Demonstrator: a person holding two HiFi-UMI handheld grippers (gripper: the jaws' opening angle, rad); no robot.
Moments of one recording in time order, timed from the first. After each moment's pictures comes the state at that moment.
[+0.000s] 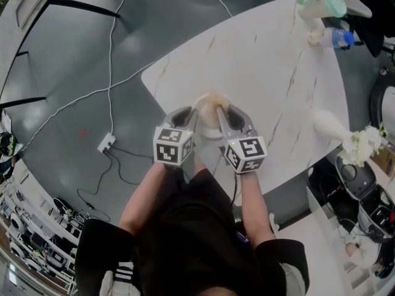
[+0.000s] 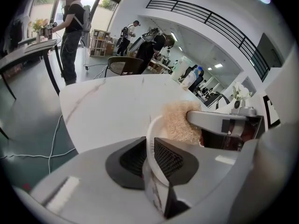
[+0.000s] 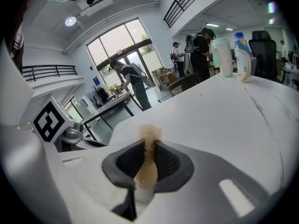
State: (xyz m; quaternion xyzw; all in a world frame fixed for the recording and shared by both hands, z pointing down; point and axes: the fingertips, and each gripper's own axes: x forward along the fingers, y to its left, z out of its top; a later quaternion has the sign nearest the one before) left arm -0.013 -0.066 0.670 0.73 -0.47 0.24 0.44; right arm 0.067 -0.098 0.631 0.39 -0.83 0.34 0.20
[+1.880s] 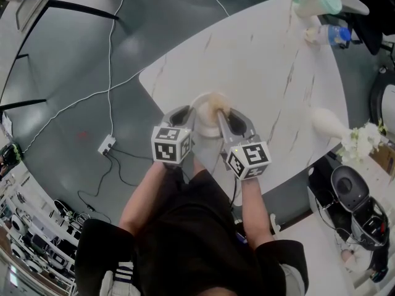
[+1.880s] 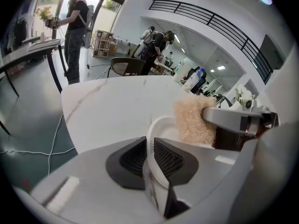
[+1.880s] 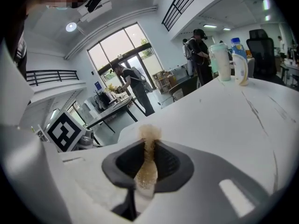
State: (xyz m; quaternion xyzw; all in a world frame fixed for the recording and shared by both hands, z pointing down) left arm -0.011 -0.067 0.669 0.71 -0.48 0.24 0.45; right arm 0.076 -0.091 0.603 0.39 -0.84 0.34 0.18
